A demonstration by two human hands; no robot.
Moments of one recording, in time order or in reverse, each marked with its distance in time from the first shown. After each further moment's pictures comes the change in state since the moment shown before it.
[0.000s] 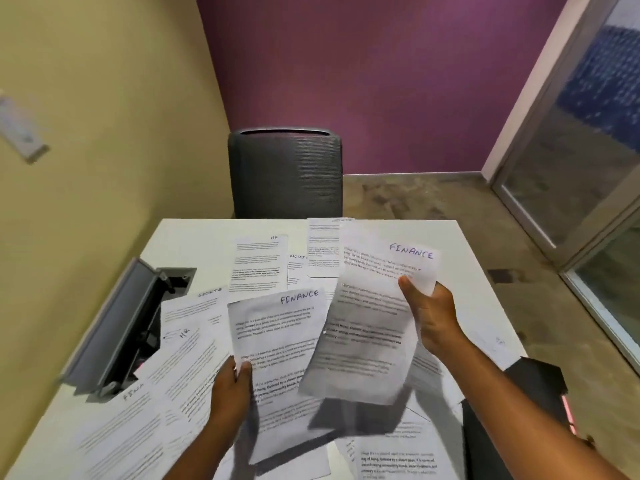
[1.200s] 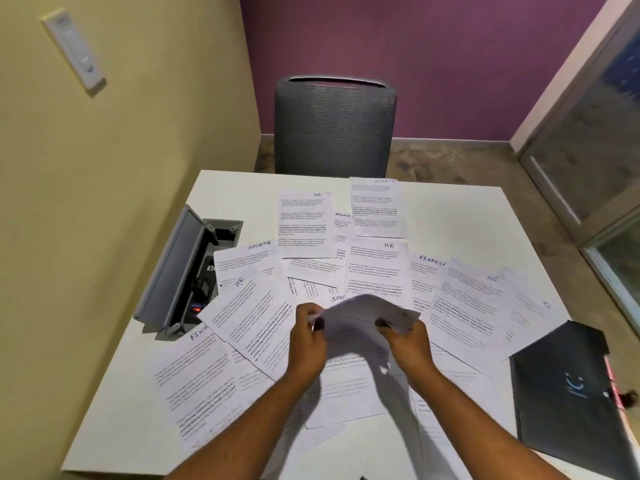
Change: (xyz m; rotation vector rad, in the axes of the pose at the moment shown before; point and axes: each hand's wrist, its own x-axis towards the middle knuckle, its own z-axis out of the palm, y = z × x) left_hand 0.001 -0.022 -0.044 0.015 -0.207 0.257; right_hand -0.132 0.138 0.120 -0.419 -0.028 0.101
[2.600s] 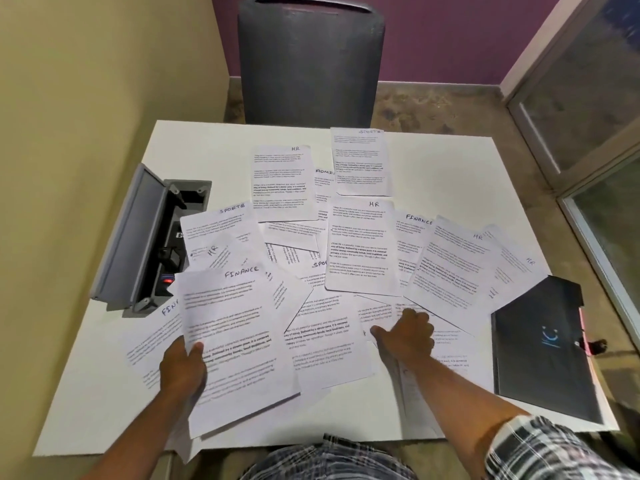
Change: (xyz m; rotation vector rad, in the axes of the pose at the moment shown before) left_hand -0.001 -0.130 -0.142 0.343 0.216 -0.538; right_hand 0.032 0.108 -0.019 -0.967 0.102 0.348
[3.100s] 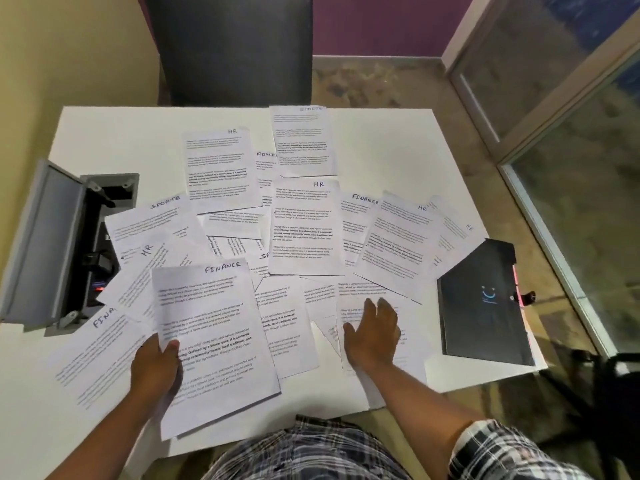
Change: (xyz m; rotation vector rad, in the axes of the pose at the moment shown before) left_hand -0.016 0.021 0.043 0.061 -0.106 0.046; right_hand -0.026 0.055 0.022 -0.060 0.084 -0.093
